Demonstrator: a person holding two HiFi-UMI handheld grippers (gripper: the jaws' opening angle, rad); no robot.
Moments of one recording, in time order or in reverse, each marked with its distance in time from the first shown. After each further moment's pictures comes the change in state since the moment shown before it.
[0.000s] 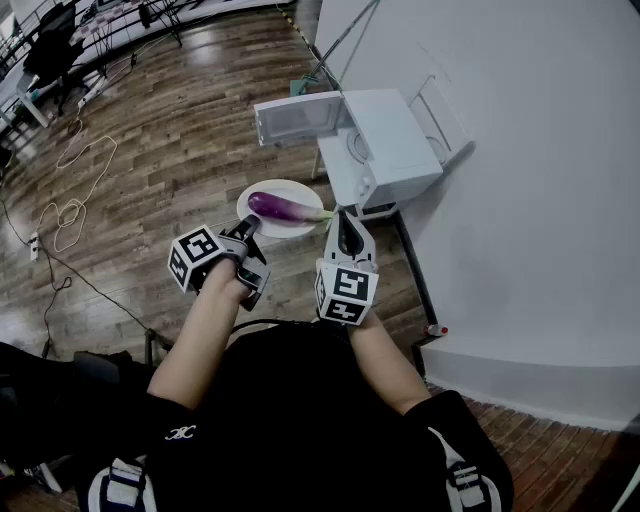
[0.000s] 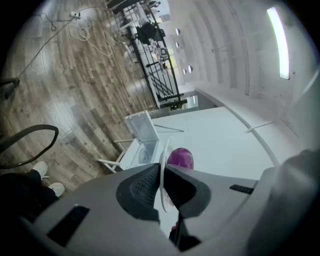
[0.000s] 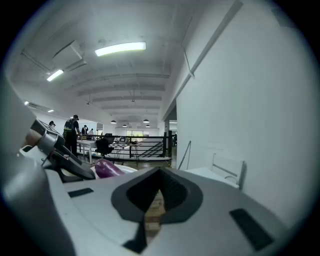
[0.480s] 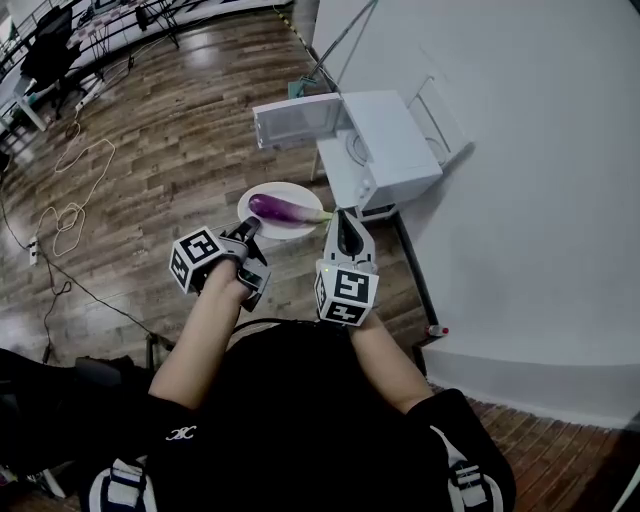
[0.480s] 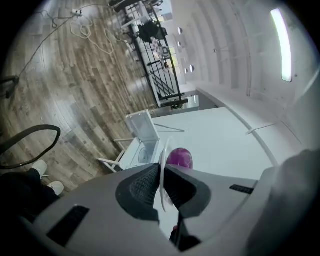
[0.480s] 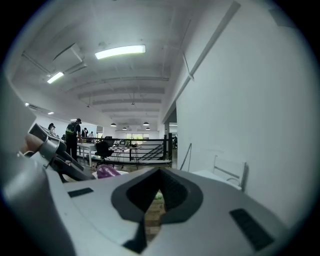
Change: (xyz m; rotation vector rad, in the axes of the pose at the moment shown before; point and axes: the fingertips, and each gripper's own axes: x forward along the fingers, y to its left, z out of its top) left arm 0.006 0.003 0.005 -0.018 0.010 -0.005; right arm 0.004 0.006 0.008 0.010 -0.039 0.003
